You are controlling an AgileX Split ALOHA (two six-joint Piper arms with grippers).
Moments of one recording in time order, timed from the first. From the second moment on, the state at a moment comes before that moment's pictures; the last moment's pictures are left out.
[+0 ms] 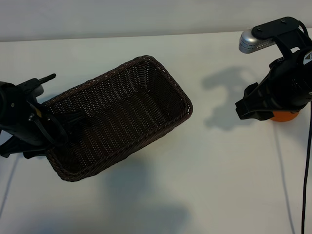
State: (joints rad) left arm -0.25 1.58 -0.73 0.01 0.48 -0.69; right arm 0.25 1.38 -1.03 0.28 0.88 -0.18
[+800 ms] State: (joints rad) left arm -0.25 1.60 -0.73 0.00 0.47 -0.70; right arm 0.25 1.38 -1.03 0.28 0.90 -0.18
